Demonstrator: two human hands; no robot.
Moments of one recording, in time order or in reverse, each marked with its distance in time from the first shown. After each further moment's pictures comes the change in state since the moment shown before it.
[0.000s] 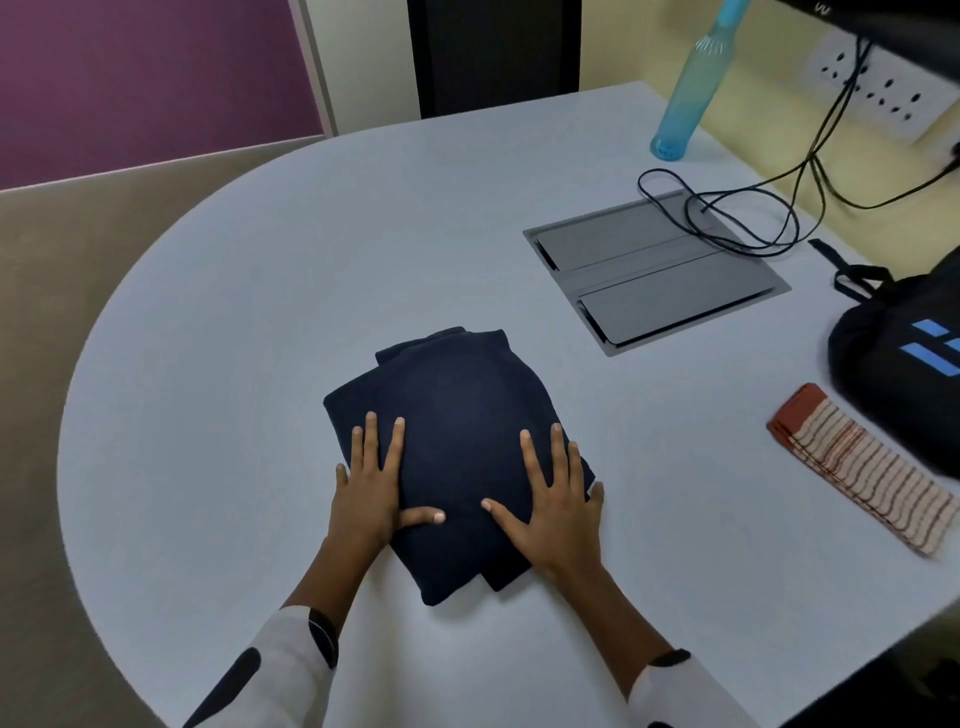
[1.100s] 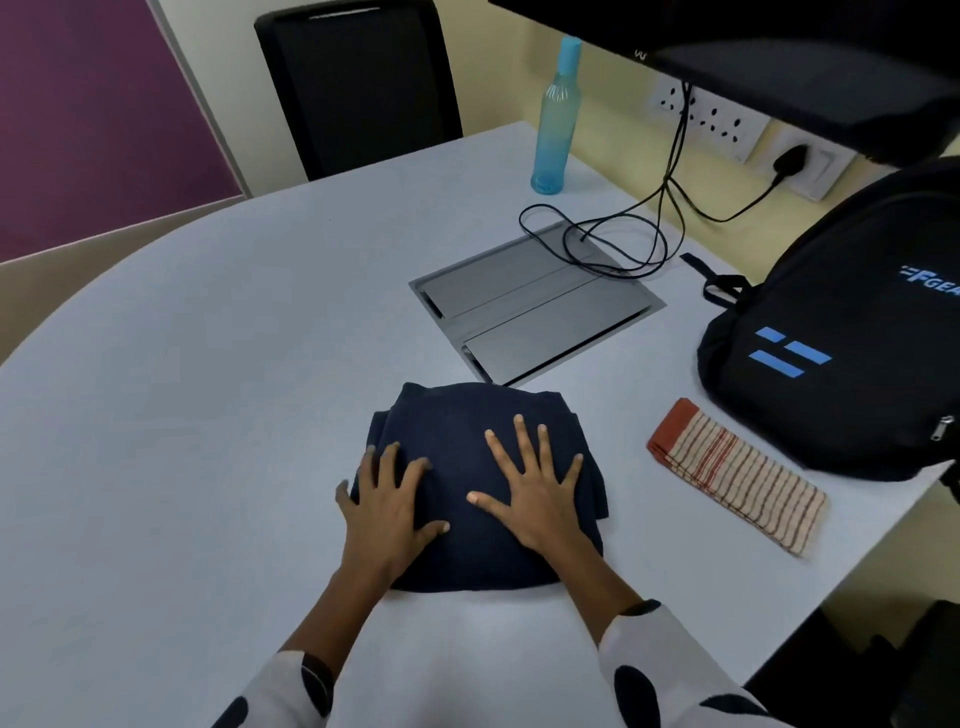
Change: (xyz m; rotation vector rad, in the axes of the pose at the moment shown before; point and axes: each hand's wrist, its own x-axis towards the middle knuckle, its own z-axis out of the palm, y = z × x) left_hand 0.037 0.167 0.007 0.136 0.236 0.200; right_hand 0.071 0.125 -0.065 -0.035 -0.168 0.020
